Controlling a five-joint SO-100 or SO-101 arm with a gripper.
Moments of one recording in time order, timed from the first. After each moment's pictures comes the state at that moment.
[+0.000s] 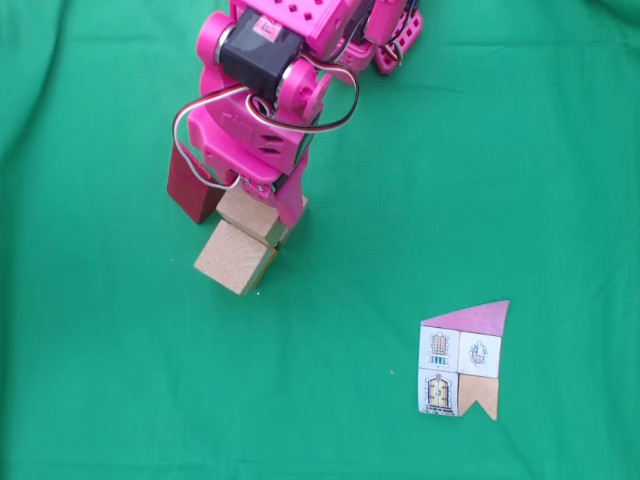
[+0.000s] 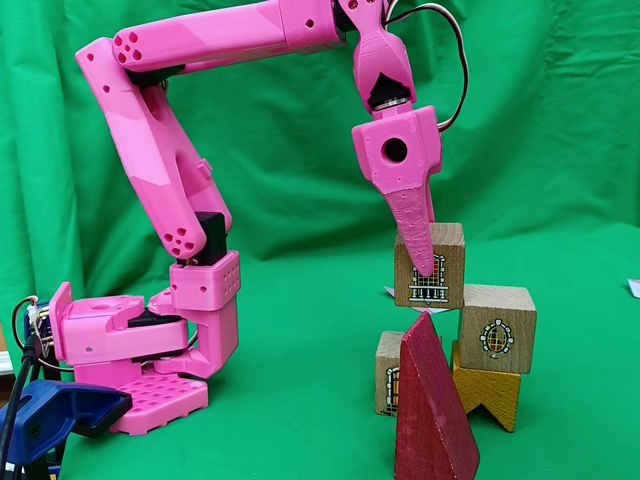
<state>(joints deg) 28.1 110.4 104.4 79.2 -83.8</state>
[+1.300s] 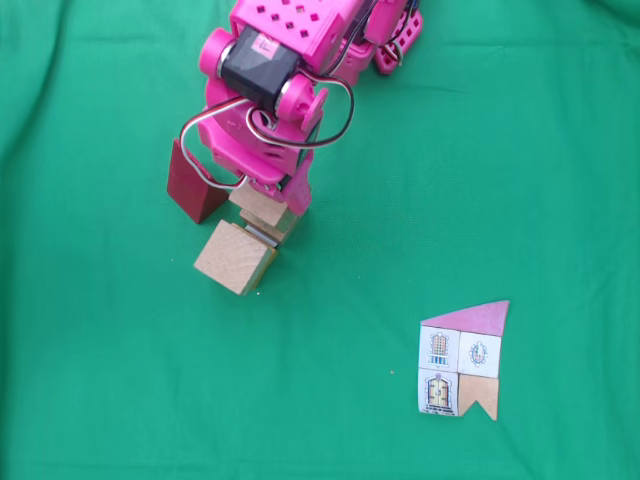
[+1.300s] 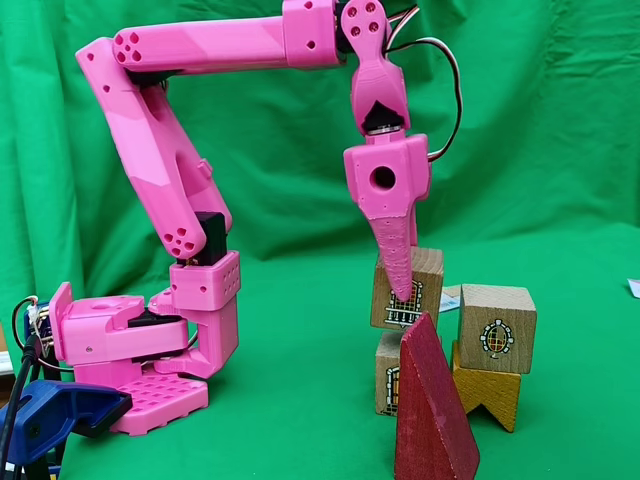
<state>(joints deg) 28.1 110.3 110.3 78.8 -83.8</state>
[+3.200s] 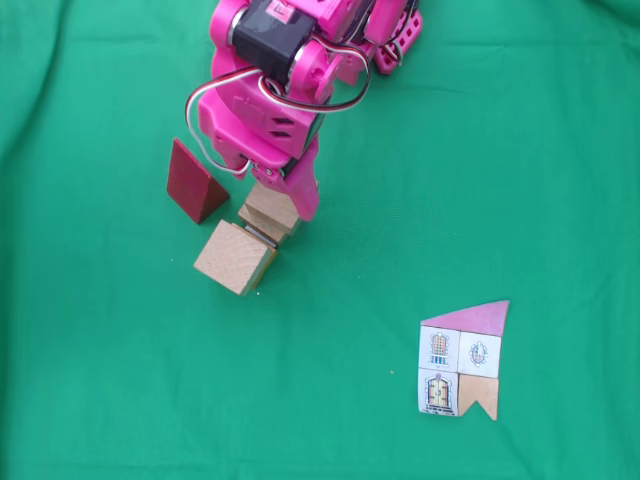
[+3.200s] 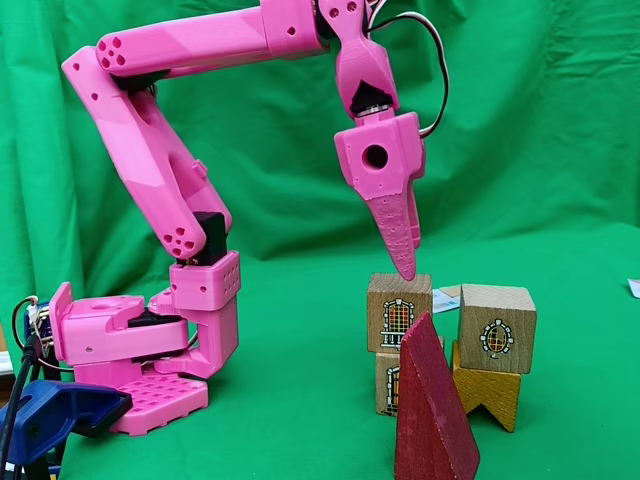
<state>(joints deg) 28.8 116.3 110.3 78.8 -83.8</state>
